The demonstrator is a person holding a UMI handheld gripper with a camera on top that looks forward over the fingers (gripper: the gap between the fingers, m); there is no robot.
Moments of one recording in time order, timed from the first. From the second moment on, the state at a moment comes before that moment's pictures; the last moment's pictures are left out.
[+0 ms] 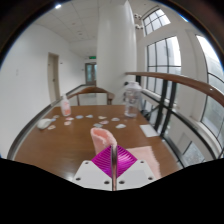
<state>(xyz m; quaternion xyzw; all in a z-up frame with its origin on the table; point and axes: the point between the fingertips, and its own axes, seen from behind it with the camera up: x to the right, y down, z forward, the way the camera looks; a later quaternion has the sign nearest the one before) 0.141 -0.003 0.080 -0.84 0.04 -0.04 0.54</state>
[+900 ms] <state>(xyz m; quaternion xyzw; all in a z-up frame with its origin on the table) 0.071 -0.154 0.128 -0.77 -0.04 -0.04 0.63</state>
